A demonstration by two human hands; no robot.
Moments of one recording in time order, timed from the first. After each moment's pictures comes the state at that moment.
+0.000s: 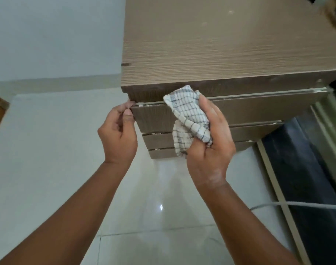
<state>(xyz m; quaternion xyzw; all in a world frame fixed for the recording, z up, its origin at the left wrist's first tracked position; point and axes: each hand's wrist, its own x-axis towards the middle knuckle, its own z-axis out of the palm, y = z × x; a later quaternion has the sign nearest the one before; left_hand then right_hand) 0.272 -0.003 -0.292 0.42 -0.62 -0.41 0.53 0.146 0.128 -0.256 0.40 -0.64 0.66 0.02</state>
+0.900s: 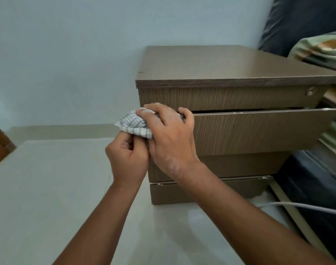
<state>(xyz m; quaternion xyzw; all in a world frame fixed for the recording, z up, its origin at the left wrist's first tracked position) 0.274 0.026 -0.326 0.31 -0.61 -0.30 0.66 0.182 0.074 -0.287 0.63 -0.64 0.38 0.23</state>
